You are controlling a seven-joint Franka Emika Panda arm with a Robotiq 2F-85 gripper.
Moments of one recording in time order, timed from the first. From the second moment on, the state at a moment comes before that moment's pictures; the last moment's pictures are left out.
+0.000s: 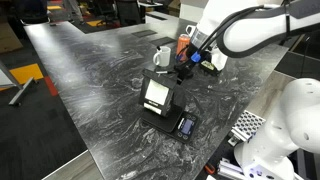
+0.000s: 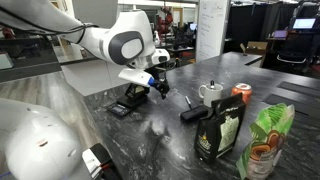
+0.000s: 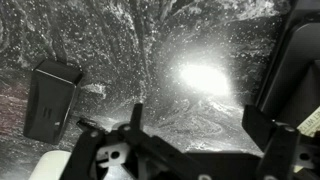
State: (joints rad) arm 0.06 -0.66 -0.05 -2.78 0.01 2.40 -0.14
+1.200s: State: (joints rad) arm 0.11 -0.78 0.08 -2.66 0.03 2.23 0.08
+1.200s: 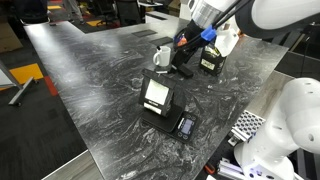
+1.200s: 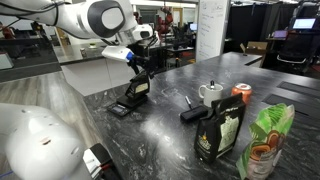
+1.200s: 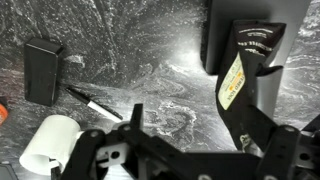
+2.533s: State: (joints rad) arm 0.19 -0.50 0.08 -2.59 0.15 2.39 -0.01
